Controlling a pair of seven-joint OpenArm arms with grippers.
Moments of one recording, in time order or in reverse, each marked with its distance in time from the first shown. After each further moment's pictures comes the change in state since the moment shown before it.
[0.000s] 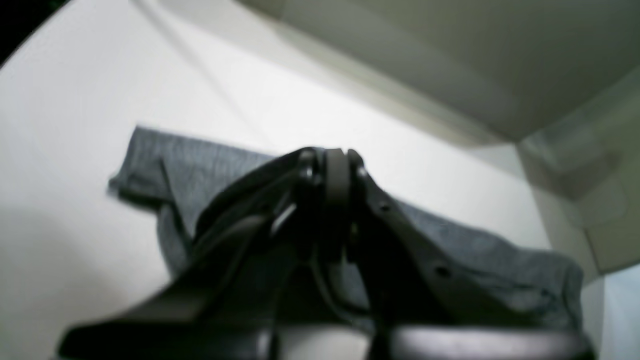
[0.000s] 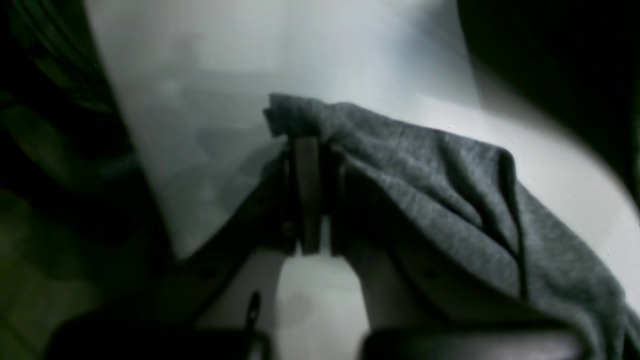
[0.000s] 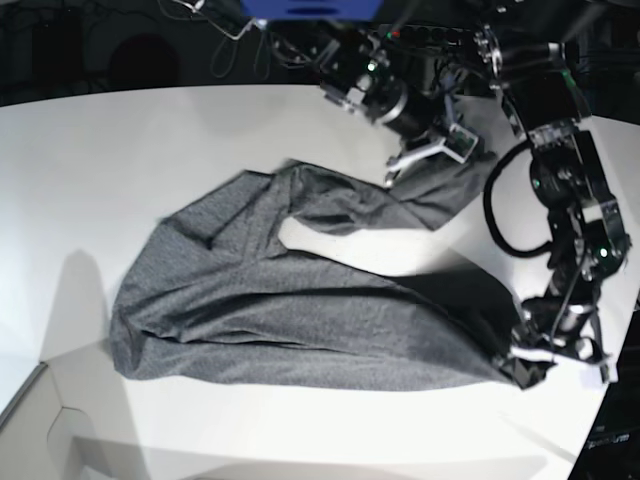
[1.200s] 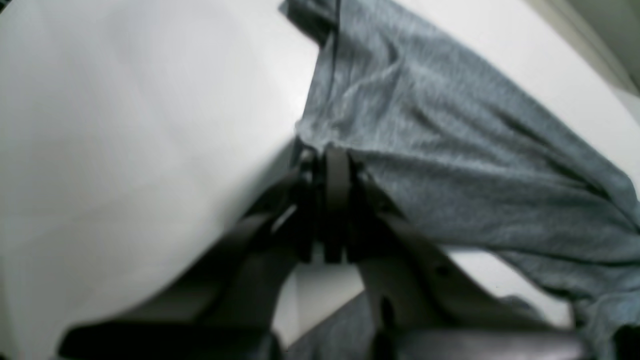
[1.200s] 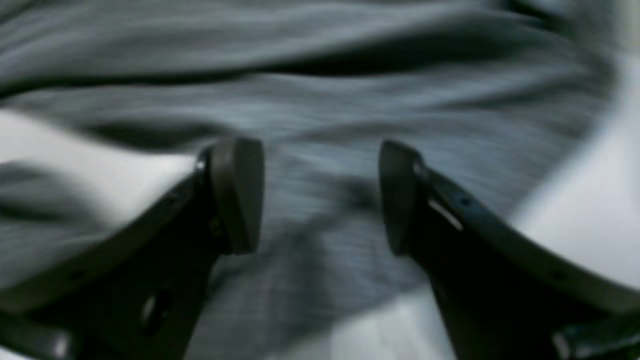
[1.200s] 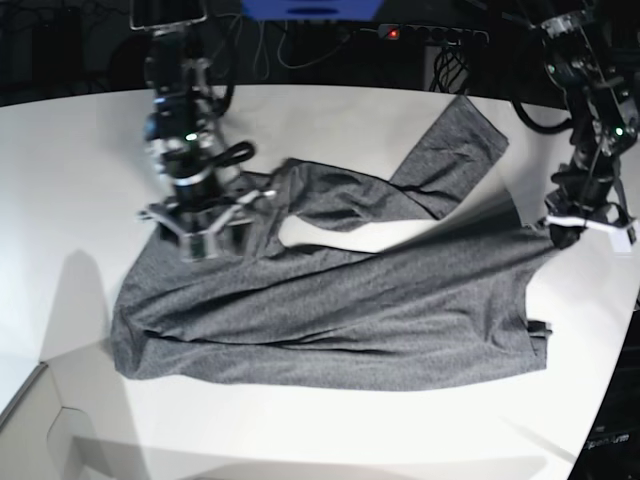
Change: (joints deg) left arm 25.2 -1.0 -11.8 5.1 -4.0 -0.2 -1.0; right arm -5.7 5.2 52.5 12.6 1.6 -0.3 -4.1
